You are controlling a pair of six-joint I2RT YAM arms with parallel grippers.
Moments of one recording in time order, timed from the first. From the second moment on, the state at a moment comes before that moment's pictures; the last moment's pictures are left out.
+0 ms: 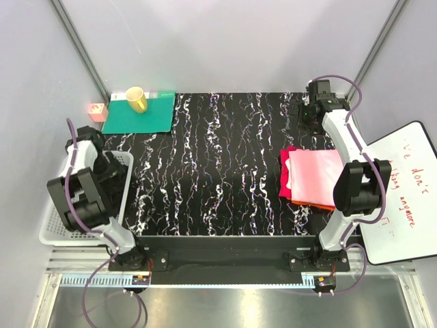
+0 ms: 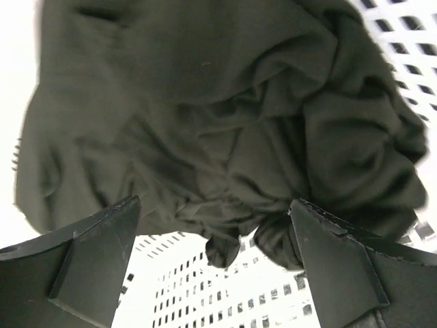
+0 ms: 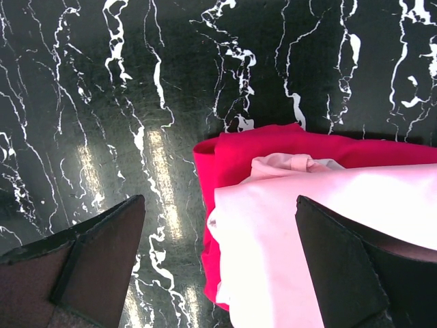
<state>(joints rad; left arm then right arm) 0.41 1.61 1.18 -0.94 -0.19 -0.31 0.08 1.78 1.63 -0.81 0.01 0.24</state>
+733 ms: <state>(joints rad) 0.42 1.69 1.17 -0.91 -0.13 -0.30 0.08 1.79 1.66 -0.81 0.00 0.24</state>
